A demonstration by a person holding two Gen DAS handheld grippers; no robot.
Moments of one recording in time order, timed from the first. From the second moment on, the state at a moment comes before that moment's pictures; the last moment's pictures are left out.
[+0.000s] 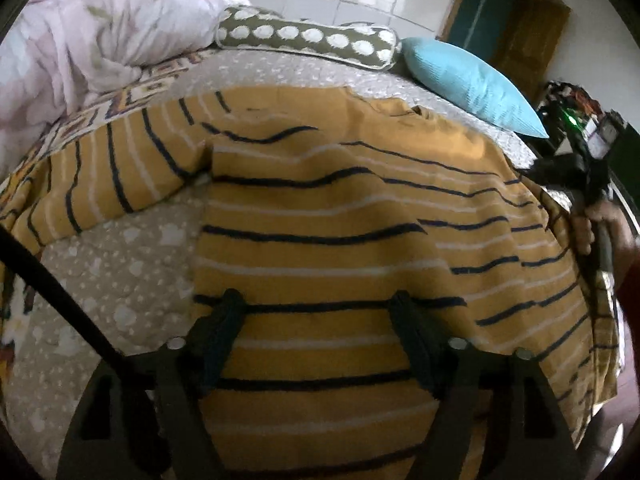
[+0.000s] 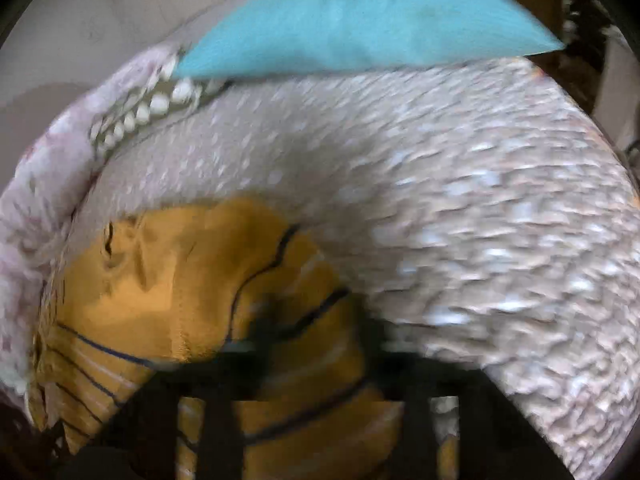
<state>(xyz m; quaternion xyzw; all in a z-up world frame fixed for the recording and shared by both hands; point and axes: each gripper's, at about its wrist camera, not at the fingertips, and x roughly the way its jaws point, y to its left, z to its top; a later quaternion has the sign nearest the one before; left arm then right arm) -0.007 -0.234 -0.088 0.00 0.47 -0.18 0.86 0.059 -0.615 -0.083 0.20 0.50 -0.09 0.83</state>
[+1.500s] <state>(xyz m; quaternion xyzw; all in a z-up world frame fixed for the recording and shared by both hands) -0.127 -0.198 -0.011 0.00 0.42 -0.21 0.88 -0.309 -0.481 -0.043 0.15 0.39 -0.07 0.91</state>
